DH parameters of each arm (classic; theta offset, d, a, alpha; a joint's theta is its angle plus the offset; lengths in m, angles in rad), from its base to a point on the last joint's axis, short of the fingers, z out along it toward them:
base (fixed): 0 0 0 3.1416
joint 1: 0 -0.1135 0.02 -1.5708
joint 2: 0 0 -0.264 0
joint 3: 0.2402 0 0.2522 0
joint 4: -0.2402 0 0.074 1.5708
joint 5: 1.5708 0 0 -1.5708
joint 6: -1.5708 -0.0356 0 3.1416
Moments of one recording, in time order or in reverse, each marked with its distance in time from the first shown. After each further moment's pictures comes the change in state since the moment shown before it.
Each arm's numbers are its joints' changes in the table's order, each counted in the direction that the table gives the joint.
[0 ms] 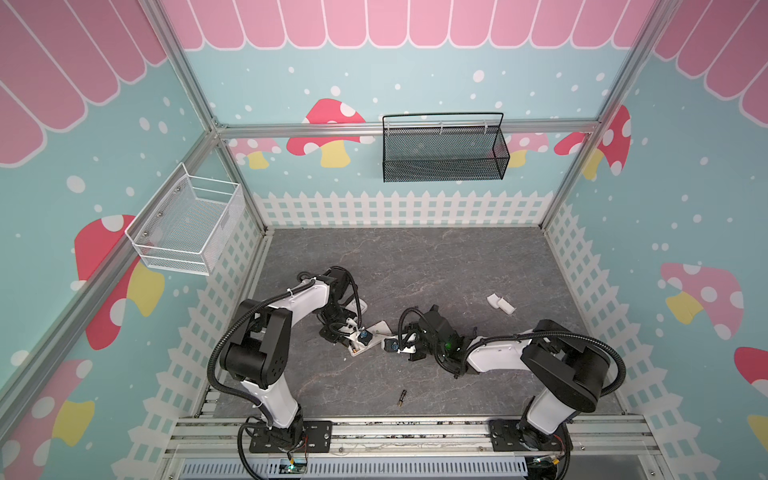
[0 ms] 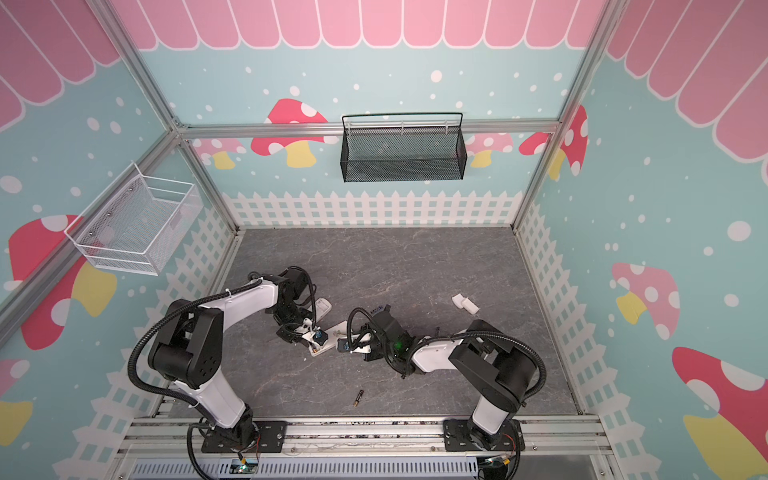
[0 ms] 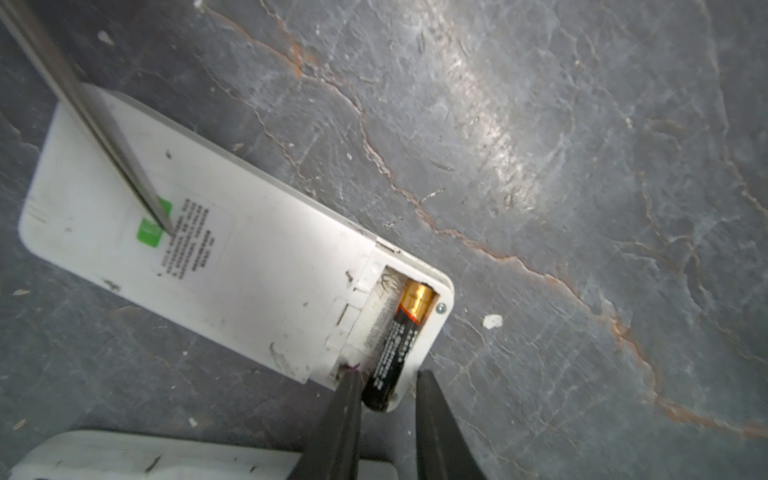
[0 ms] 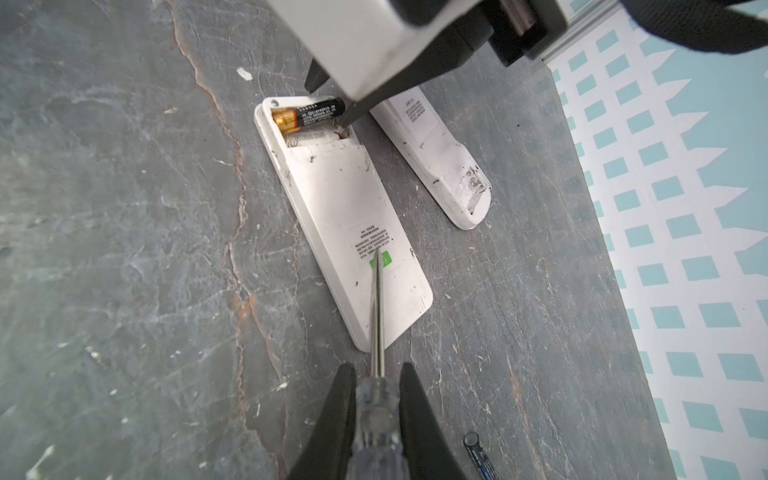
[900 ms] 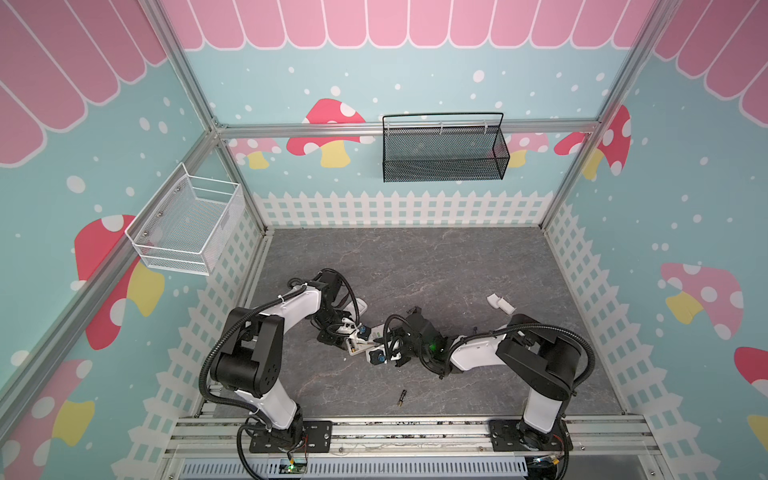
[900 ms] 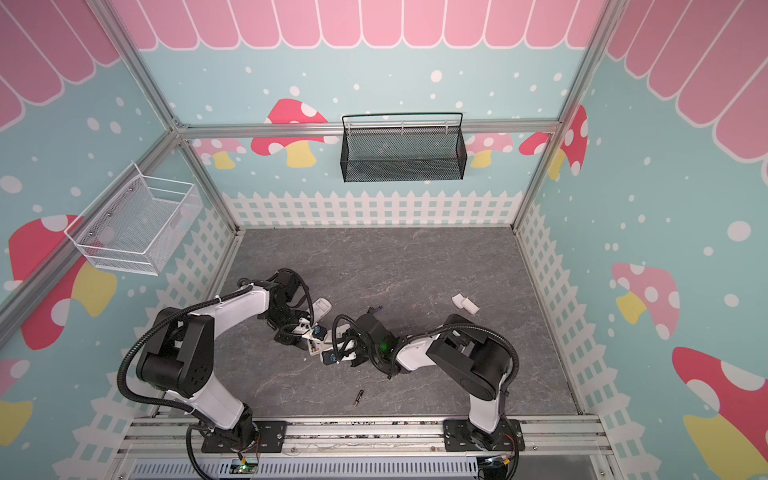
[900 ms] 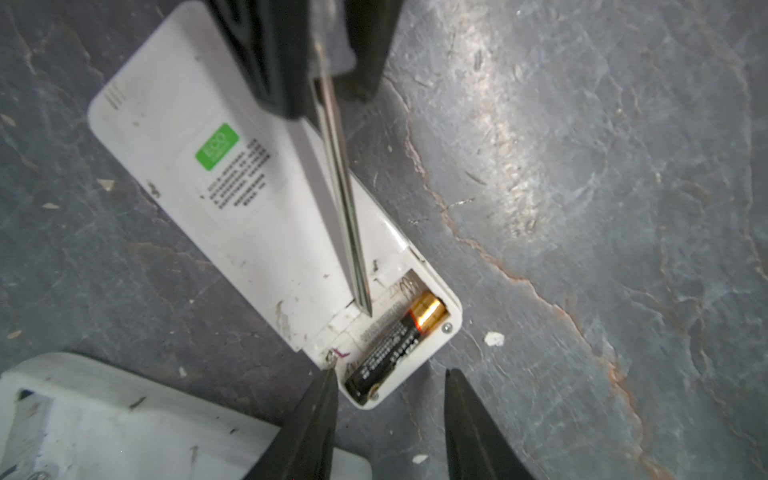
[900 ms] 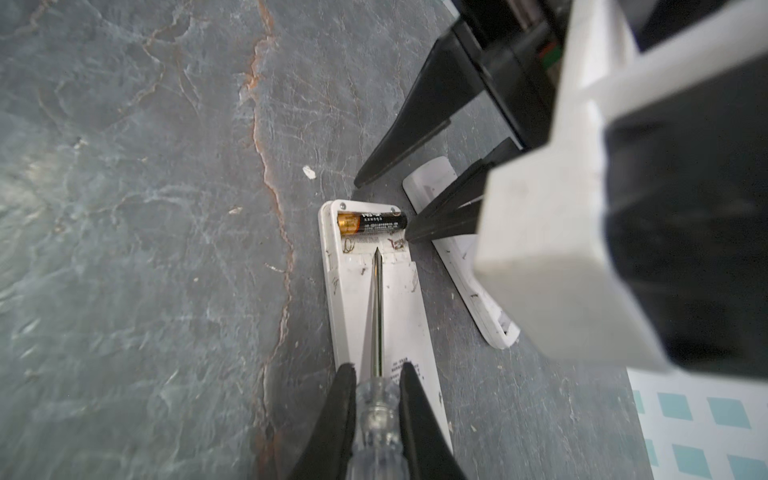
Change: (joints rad) left arm -0.047 0.073 -0.092 0.080 0.072 0.155; right arm -0.069 -0.114 0.093 0.053 -0.093 0.114
